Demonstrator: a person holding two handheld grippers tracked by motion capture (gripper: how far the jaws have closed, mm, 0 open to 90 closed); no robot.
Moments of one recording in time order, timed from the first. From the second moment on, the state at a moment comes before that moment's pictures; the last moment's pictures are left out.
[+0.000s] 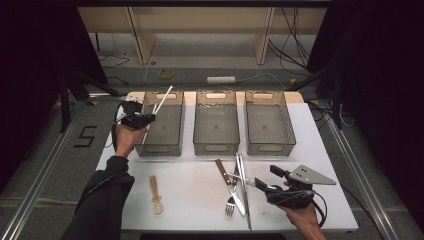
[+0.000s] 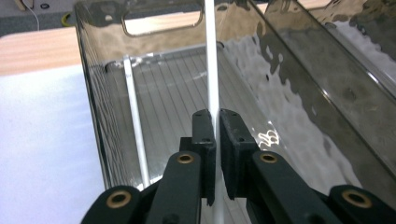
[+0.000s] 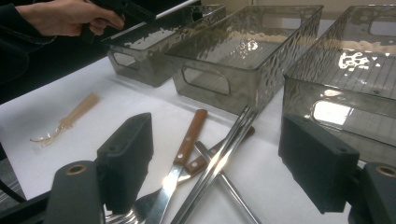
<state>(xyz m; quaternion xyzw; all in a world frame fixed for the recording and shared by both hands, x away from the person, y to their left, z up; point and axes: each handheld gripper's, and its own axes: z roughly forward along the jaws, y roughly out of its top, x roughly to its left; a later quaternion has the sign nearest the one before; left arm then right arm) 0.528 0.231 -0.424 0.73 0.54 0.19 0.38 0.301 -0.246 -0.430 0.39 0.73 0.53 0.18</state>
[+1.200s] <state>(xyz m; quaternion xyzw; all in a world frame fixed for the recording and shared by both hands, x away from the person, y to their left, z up) 0.444 0.203 -0.396 0.72 0.49 0.18 0.46 0.303 -0.227 -0.440 0.43 0.76 0.47 0.15</state>
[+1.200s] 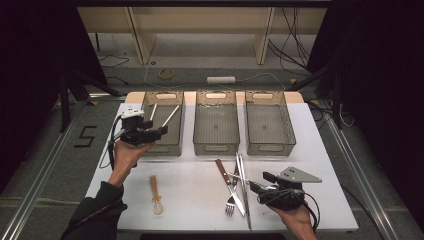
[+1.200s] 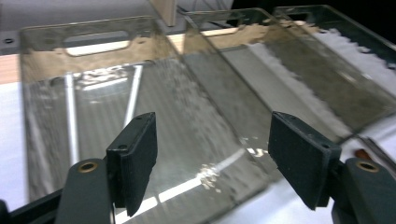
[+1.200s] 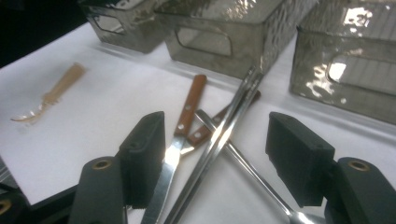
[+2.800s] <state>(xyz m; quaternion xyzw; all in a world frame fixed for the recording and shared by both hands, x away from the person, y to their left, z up) 0.349 0.172 -0.416 0.75 0.40 0.17 0.50 0.322 -0.196 -0.477 0.48 0.81 0.33 0.08</state>
